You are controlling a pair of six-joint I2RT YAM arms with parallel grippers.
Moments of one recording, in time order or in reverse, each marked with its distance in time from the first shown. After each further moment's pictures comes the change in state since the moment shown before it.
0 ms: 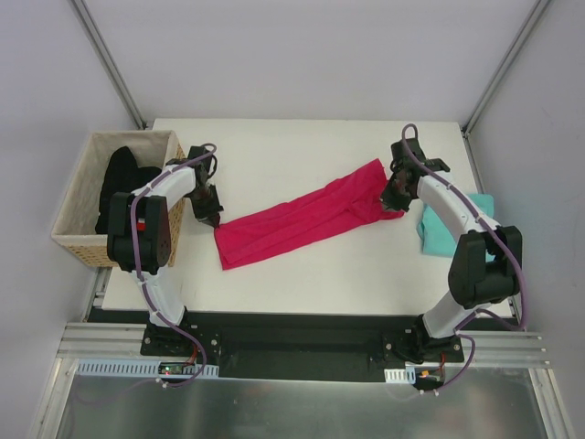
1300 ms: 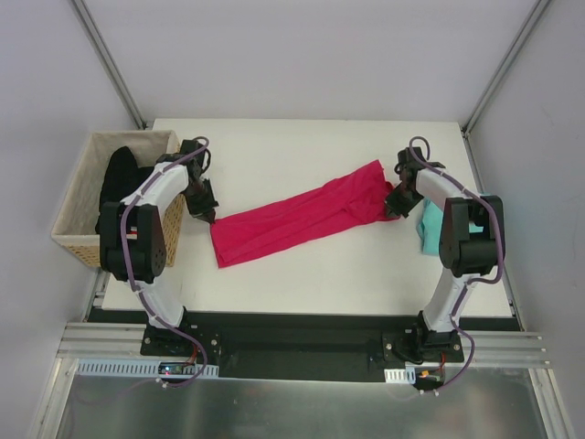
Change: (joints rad) left arm 0.016 -0.076 0.031 -0.078 -0.002 0.005; right arm -0.121 0.243 -0.003 0.100 -0.041 0.185
